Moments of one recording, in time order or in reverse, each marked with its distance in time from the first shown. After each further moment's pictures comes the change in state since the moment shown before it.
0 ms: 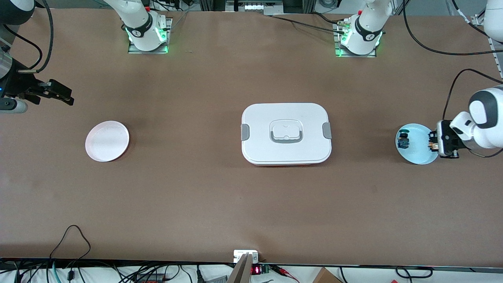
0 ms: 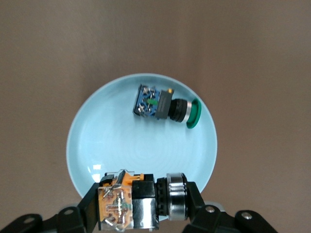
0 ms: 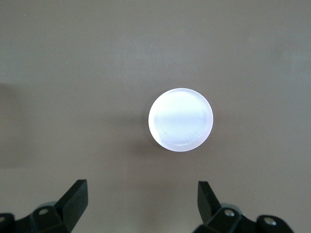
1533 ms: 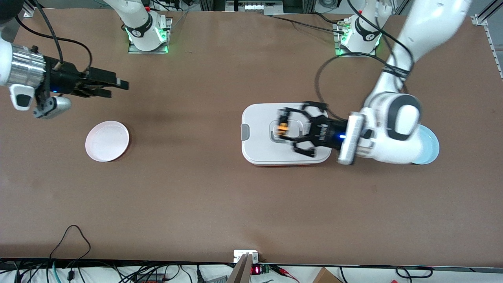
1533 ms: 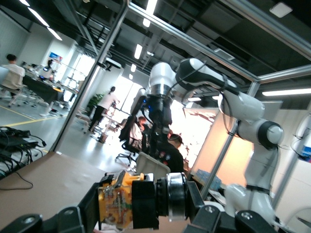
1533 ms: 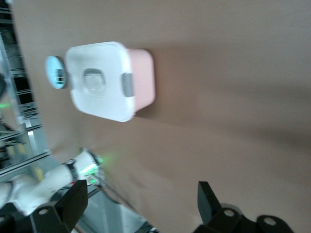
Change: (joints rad) left arm -0.622 0.063 -0.095 0.261 -1.776 -0.228 -0.155; right arm 0.030 0.076 0.013 0.000 0.726 -0.129 -0.053
